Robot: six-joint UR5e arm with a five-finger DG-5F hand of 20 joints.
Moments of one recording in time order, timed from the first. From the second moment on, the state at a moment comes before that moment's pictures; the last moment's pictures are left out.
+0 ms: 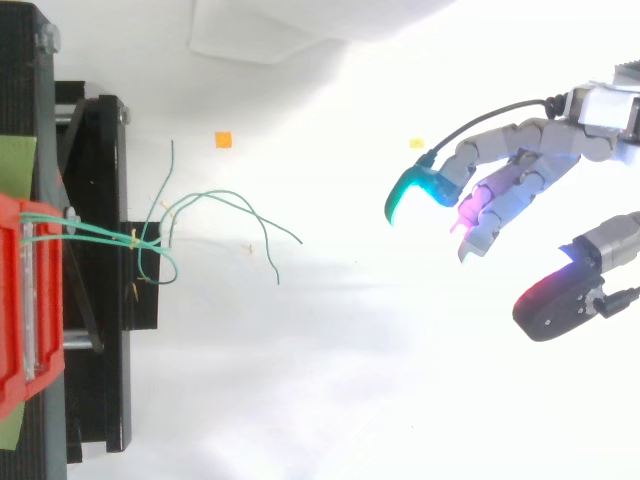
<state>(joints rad) 0.10 -1.91 -1.64 -2.97 -1.41 -0.35</state>
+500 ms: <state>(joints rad) 0.10 -1.91 -1.64 -2.97 -1.41 -0.35</state>
